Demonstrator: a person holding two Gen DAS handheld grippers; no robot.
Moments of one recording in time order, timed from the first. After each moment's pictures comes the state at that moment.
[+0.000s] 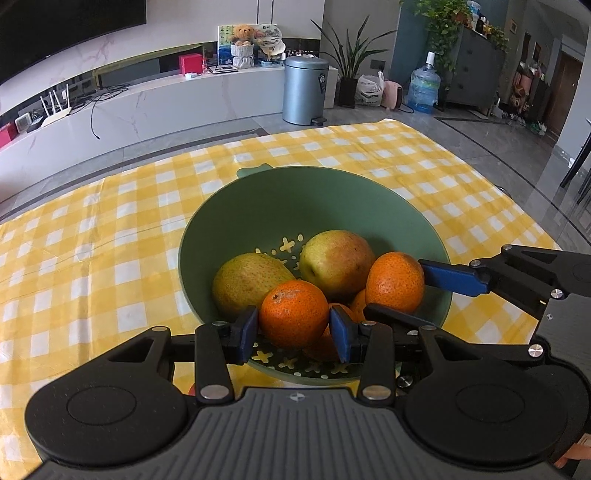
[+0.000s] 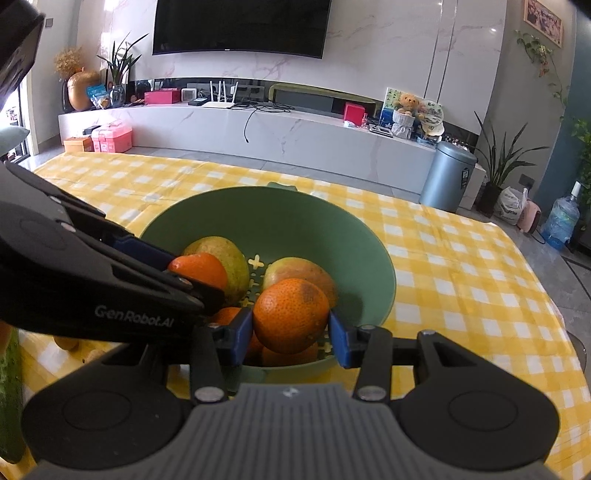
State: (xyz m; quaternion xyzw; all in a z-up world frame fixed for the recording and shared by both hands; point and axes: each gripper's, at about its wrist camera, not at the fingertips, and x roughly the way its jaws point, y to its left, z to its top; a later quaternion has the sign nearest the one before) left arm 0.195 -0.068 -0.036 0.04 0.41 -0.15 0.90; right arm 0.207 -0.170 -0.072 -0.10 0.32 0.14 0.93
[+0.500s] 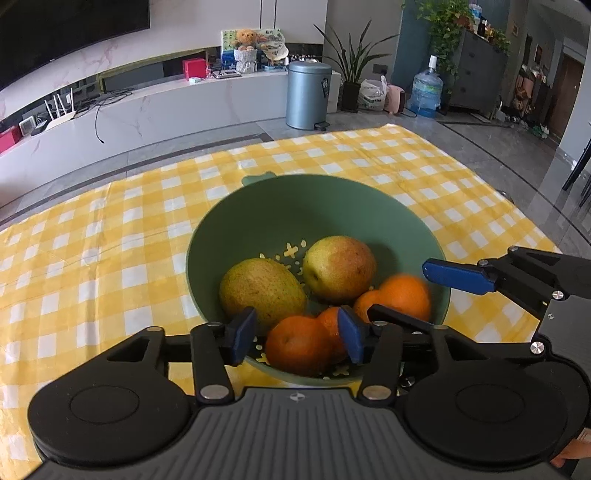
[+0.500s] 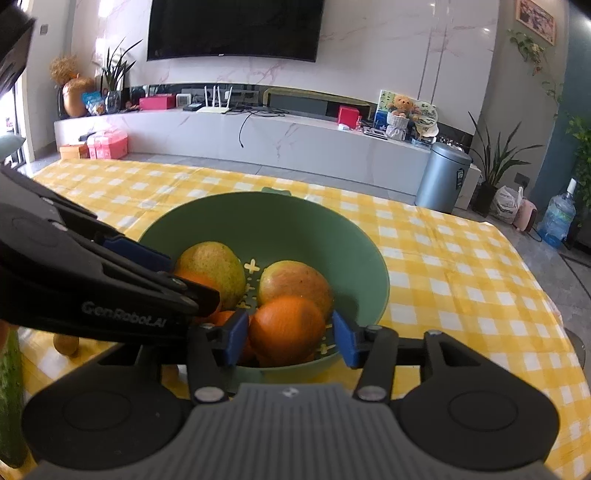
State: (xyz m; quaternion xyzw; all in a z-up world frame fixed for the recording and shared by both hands) left arm 0.191 -0.067 -0.028 0.04 0.40 -0.15 0.90; right arm 0.204 -0.176 -0.069 -0.09 0.31 0.13 0.94
